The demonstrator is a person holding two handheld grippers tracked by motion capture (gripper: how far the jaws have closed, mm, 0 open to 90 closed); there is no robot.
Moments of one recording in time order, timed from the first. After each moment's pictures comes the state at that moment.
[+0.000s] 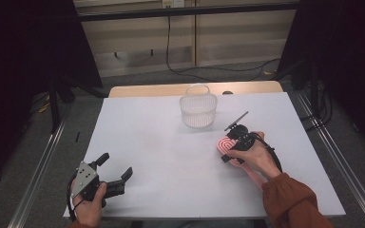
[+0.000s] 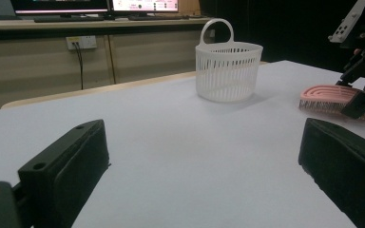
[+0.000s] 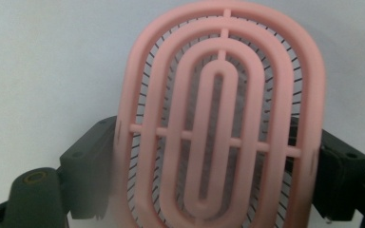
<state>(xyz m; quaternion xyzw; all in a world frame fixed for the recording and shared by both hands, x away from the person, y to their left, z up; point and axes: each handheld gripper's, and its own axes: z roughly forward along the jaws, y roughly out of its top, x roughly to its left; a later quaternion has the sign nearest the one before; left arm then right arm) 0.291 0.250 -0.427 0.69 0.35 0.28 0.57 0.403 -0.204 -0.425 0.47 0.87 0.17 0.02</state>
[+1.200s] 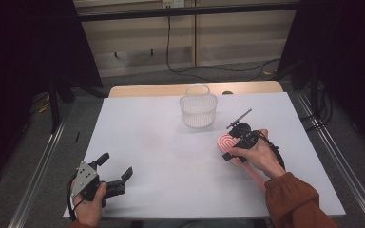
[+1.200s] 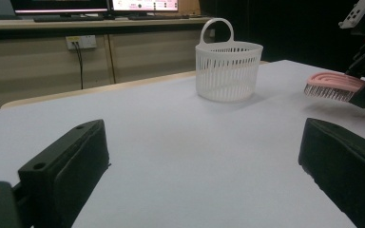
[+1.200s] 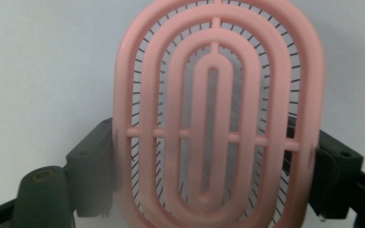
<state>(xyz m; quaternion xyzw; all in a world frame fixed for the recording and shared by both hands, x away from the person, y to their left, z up) 0.292 0.250 -0.427 0.69 0.35 0.28 0.57 0.395 -0.206 -0.405 0.48 0.86 0.18 0.02</state>
